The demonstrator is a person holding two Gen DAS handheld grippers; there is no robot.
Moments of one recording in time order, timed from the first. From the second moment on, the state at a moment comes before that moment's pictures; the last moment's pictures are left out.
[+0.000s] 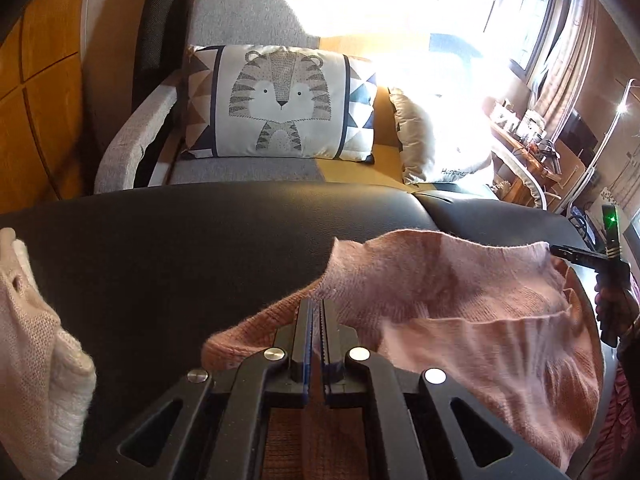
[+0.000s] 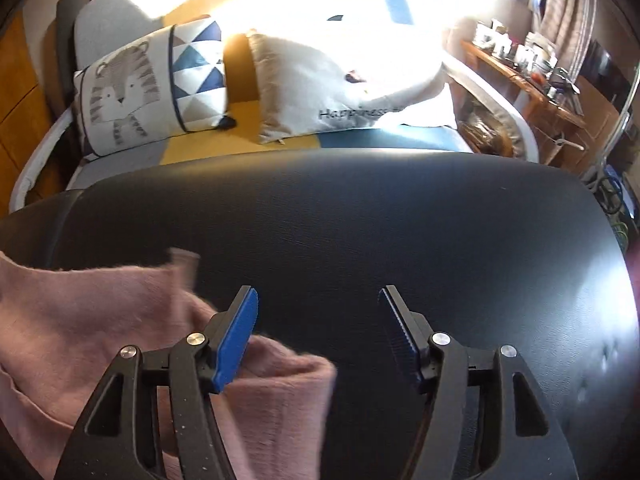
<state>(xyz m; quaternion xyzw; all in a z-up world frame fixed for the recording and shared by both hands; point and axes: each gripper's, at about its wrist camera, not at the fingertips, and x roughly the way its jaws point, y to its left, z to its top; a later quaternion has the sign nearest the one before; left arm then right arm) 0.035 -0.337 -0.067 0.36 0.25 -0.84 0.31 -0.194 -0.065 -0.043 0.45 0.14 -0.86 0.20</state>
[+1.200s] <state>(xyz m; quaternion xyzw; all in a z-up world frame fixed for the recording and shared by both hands) 0.002 -0.285 -0.068 0.43 0.21 -0.86 0.19 -0.087 -0.057 -0.013 0.43 0.06 -0.81 0.40</state>
